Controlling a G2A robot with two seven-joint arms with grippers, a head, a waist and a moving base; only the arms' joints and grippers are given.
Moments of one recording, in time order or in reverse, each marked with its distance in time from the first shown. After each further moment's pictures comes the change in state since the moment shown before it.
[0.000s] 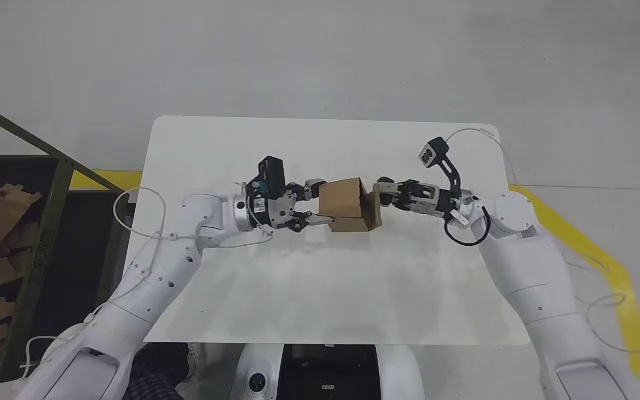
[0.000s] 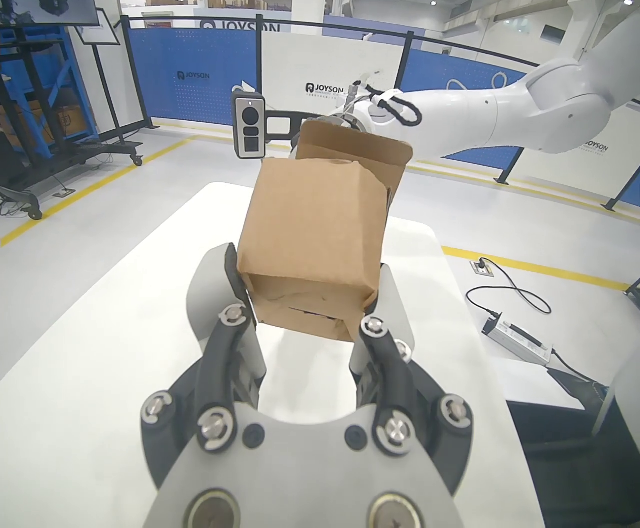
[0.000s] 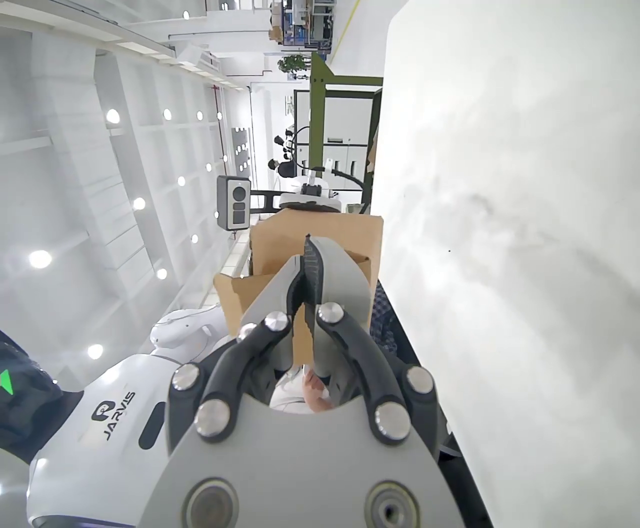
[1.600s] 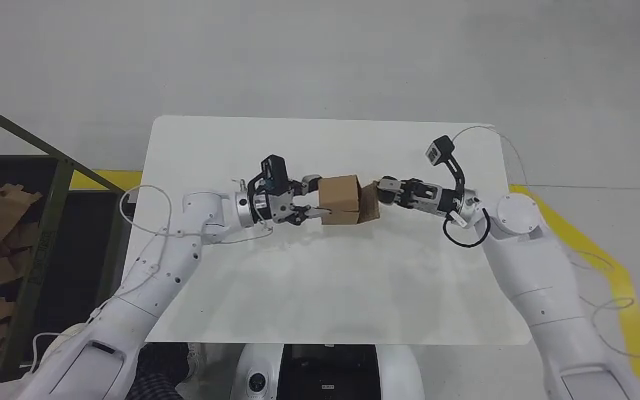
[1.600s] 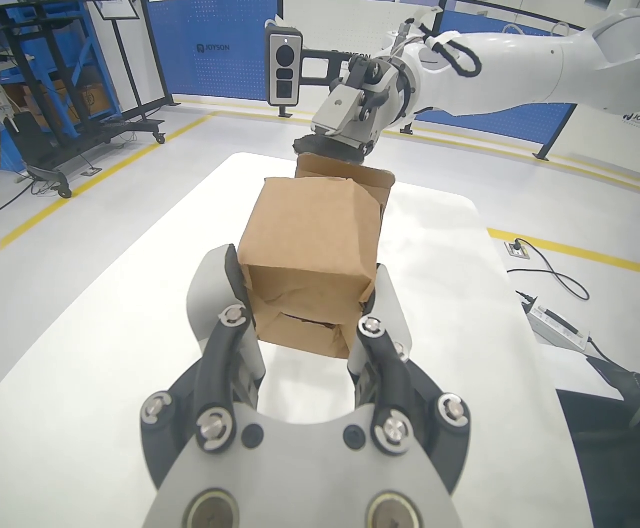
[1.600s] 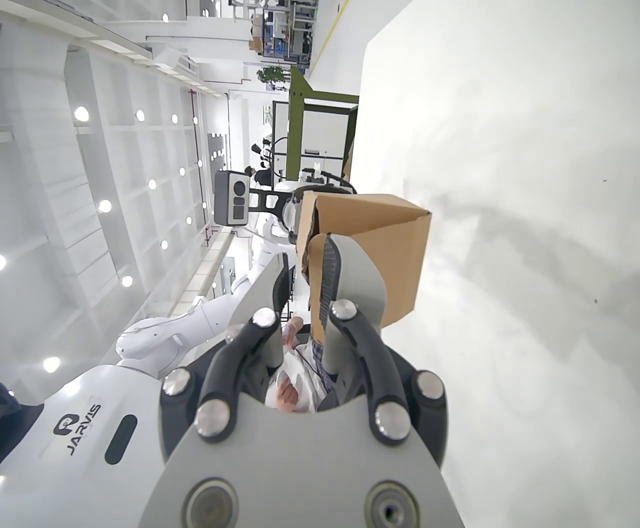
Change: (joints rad) left arm -0.031 -0.026 0.005 0.086 0.086 0.041 0.032; right arm -0.025 0.020 0.031 -0.033 -0.098 -0.031 -0.071
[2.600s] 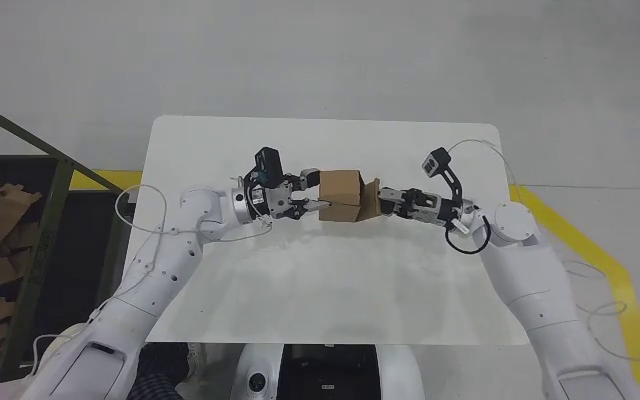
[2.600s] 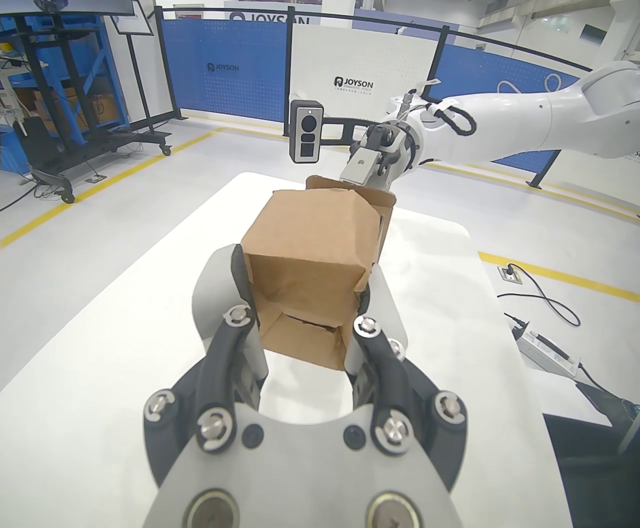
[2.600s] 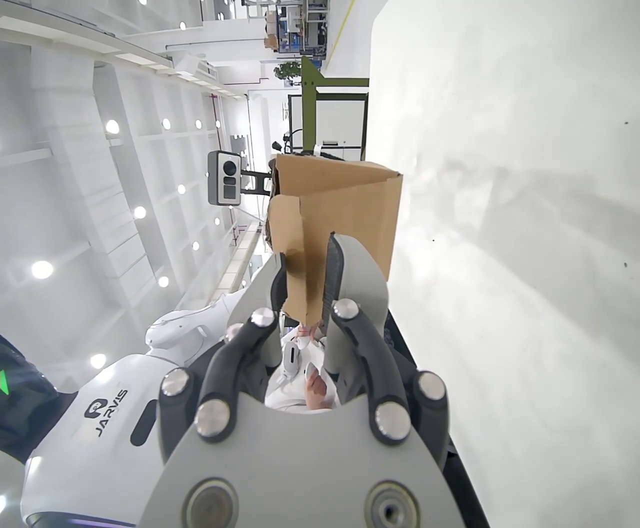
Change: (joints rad) left arm 0.009 -0.007 -0.032 -0.019 -0.076 -0.008 -0.042; right arm -0.016 -0.005 -0.022 0.045 0.083 0.000 0.063
